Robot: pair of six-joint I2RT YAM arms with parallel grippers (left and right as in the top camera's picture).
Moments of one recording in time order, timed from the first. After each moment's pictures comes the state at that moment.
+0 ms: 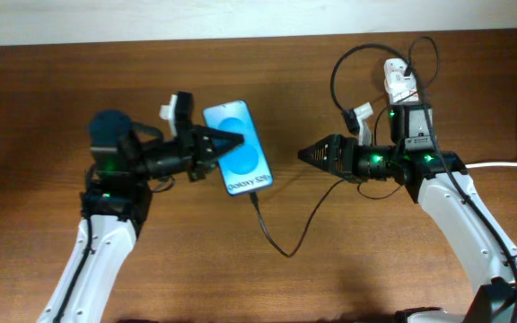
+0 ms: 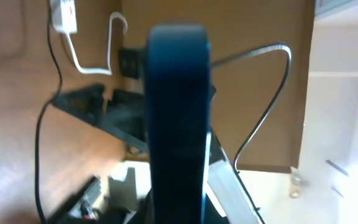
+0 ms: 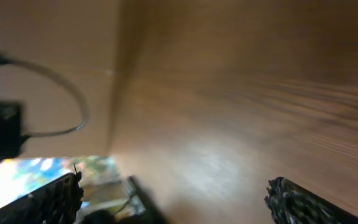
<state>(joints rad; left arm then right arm) -0.11 1.29 0.86 0.25 1.20 -1.37 0.07 1.46 0.98 -0.48 -0.95 0.40</state>
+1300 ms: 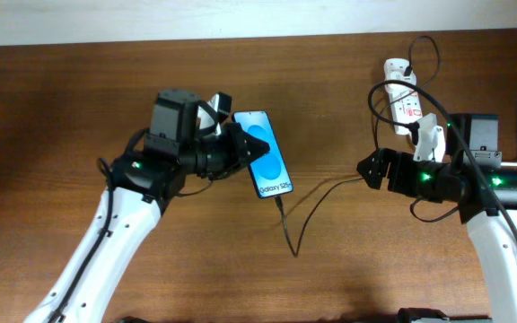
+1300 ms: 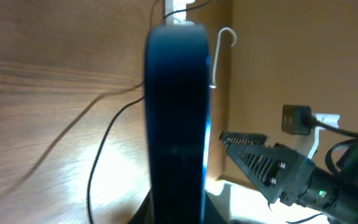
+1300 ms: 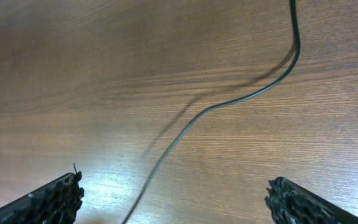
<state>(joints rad) -0.35 1.40 1.21 -0.54 0.69 -0.84 -0.09 1.21 1.13 -1.02 -0.42 0.20</state>
